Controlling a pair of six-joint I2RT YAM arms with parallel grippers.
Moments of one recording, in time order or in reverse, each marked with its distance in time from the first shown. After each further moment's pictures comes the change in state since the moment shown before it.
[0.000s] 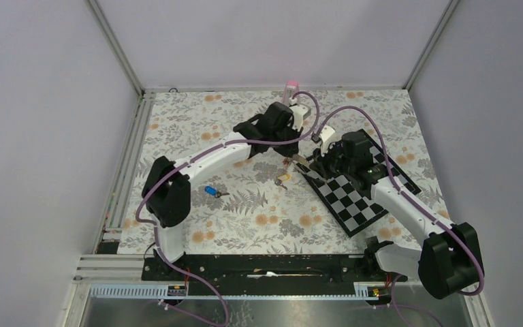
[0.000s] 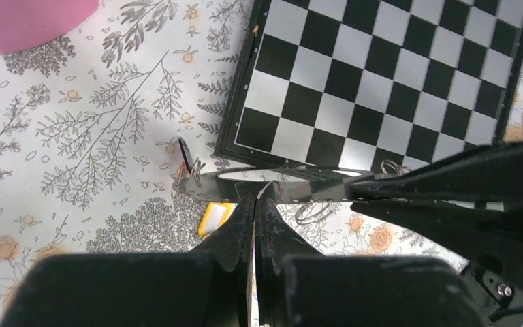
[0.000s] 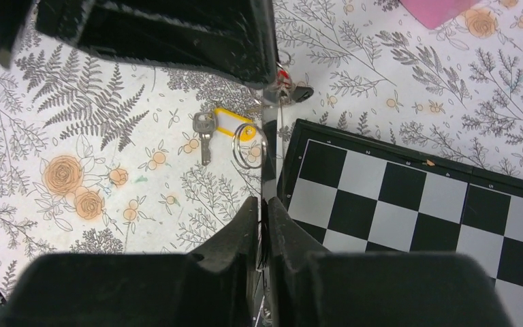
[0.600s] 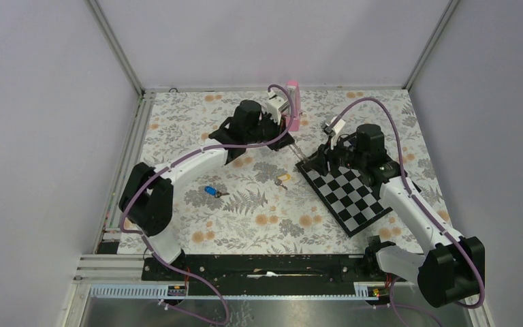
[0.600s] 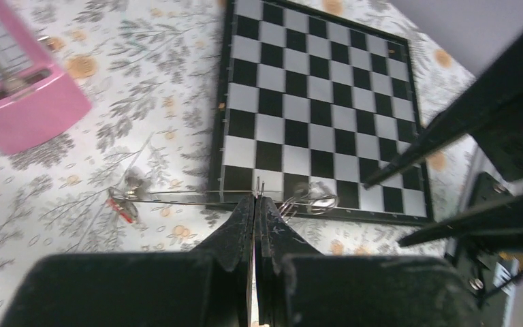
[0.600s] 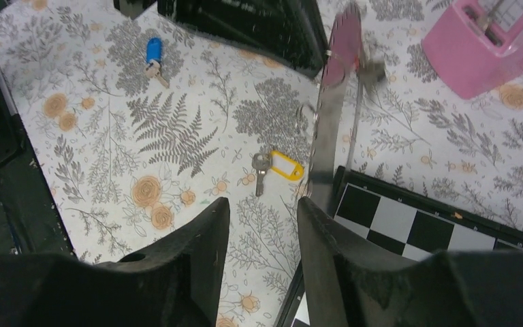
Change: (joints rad) left arm 0.143 -0.188 -0.346 0.486 0.291 0.010; right arm -0.095 -0.064 0.052 -0.009 -0.286 0.067
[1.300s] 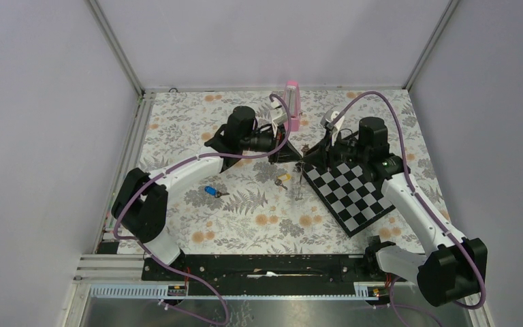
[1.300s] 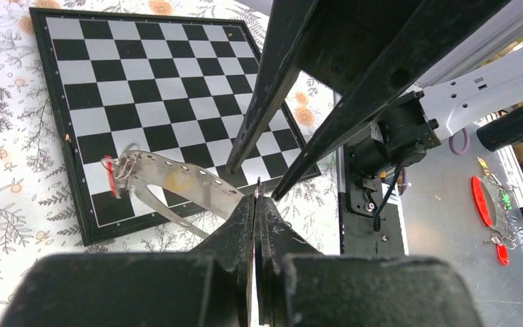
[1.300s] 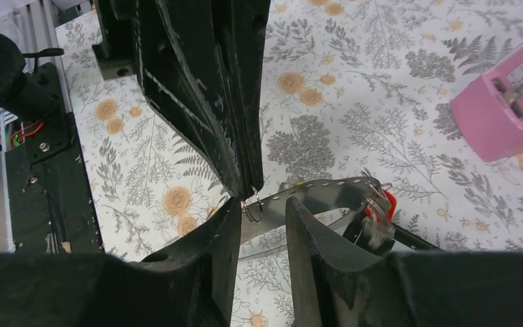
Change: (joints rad) left arm -0.001 -0.078 -0.130 0.184 0.473 -0.023; right arm -0.003 0.008 0.100 -0.024 -0.151 -0.031
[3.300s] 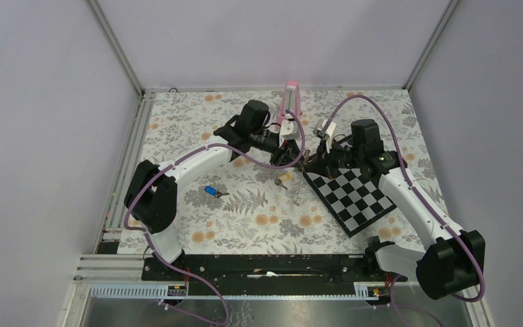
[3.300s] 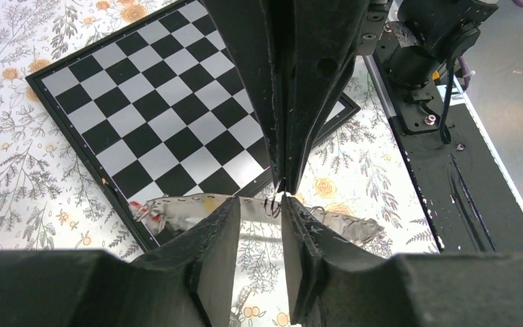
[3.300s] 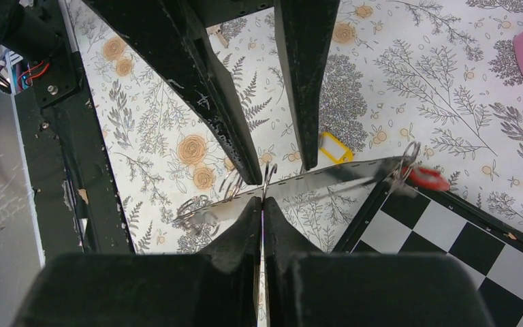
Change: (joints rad) left arm -0.019 0.112 0.198 -0.355 0.138 0.632; right arm 0.027 0.049 0.043 -0.259 0.002 -0.150
